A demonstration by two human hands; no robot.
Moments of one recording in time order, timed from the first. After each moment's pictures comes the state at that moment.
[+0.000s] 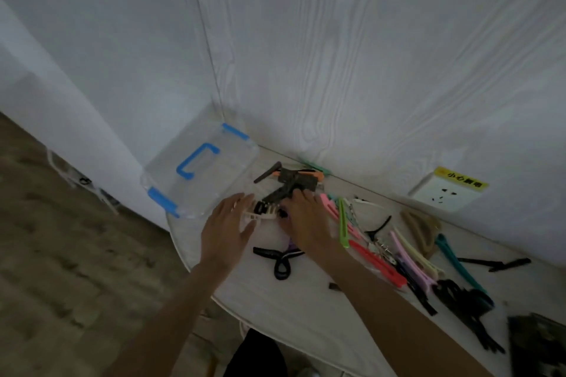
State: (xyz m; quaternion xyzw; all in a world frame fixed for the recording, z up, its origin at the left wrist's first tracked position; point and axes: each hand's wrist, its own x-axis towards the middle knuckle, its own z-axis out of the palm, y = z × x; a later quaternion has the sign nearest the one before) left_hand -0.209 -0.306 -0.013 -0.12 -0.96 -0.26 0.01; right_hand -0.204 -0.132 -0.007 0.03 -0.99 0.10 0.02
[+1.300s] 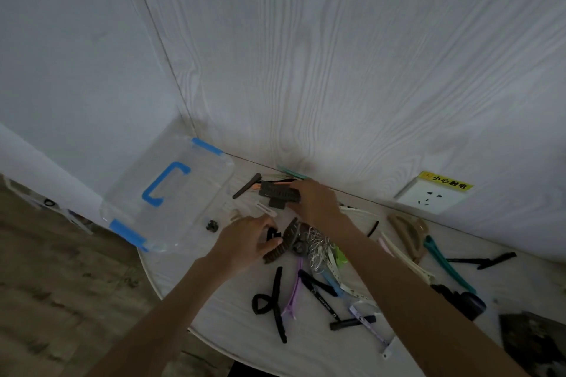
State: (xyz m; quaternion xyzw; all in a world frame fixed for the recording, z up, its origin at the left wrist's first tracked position) left_hand -0.245 -0.252 0.006 -0.29 -0.92 -0.22 -0.17; right_hand -0.254 -0.074 0.003 -0.08 -0.97 0.22 -0.09
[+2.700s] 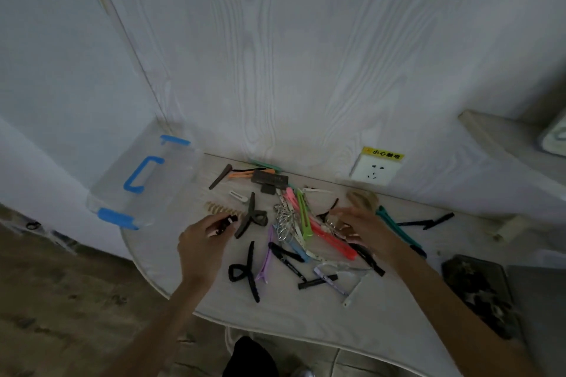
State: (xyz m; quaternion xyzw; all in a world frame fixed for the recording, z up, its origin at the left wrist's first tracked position) left_hand -0.171 -0.268 0.024 -0.02 -0.89 -0.46 0.03; right_hand -0.102 0.001 0.045 -0.34 -0.68 0.64 -0.12
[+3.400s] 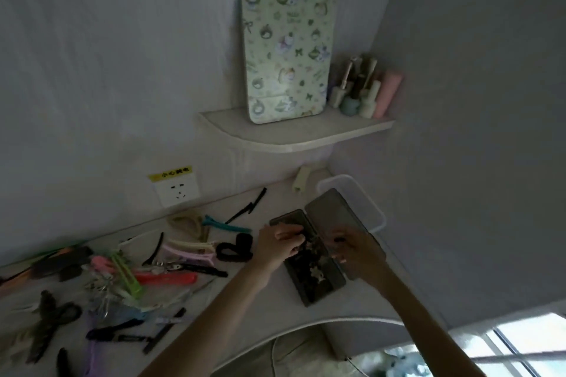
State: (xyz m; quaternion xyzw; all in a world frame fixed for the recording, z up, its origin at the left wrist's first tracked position) left_hand 0.017 0.046 0.058 -0.21 -0.62 -0.49 -0.57; right_hand 0.177 0.104 0.085 -0.54 -0.62 0.55 0.14
